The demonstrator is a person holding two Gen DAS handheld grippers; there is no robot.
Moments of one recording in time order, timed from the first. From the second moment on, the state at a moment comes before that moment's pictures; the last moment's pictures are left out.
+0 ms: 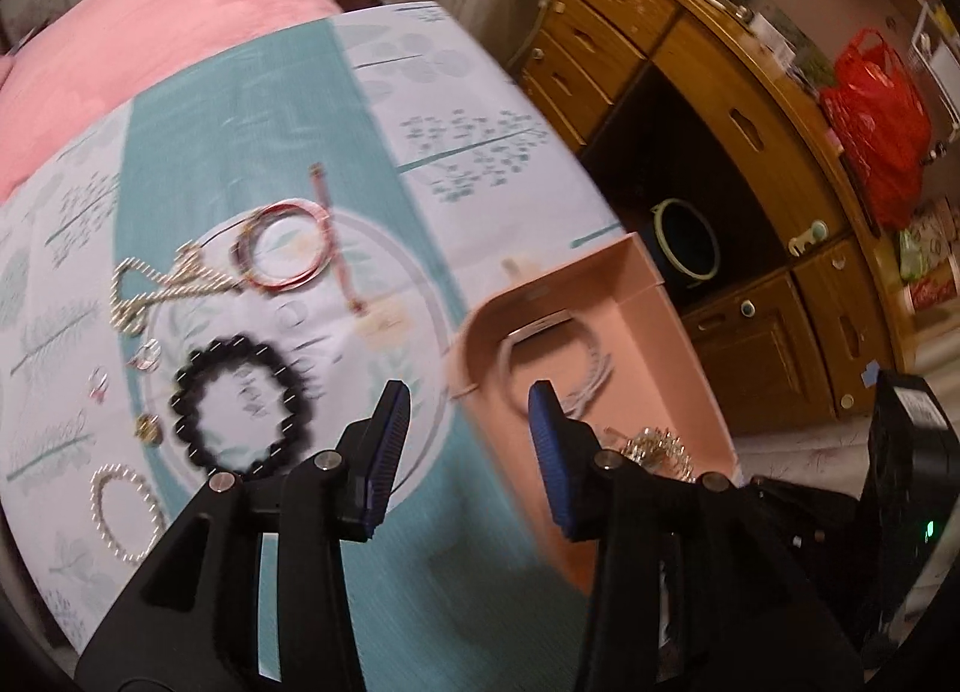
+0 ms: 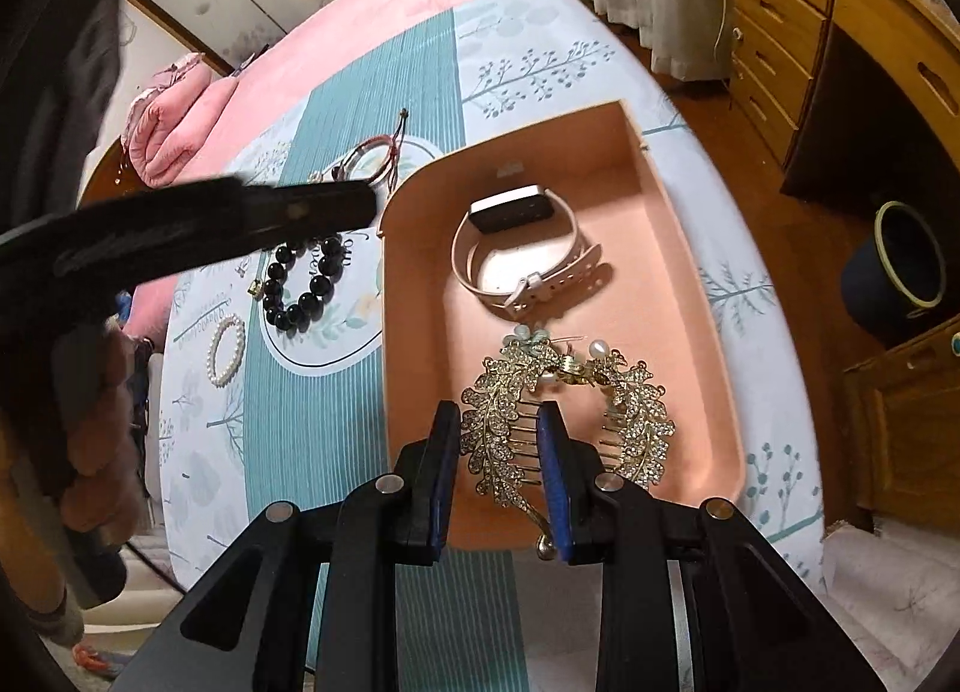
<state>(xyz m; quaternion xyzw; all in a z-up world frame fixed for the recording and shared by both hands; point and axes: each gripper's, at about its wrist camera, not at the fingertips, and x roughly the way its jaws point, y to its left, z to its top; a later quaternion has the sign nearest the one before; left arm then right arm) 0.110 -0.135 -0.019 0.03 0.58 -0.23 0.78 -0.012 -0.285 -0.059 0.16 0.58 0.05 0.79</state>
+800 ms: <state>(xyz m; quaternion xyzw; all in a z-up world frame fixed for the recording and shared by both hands) 0.072 -0.023 -0.025 0.02 0.60 -0.19 0.78 -0.014 -0.257 -0.041 0.12 0.59 0.02 0.80</state>
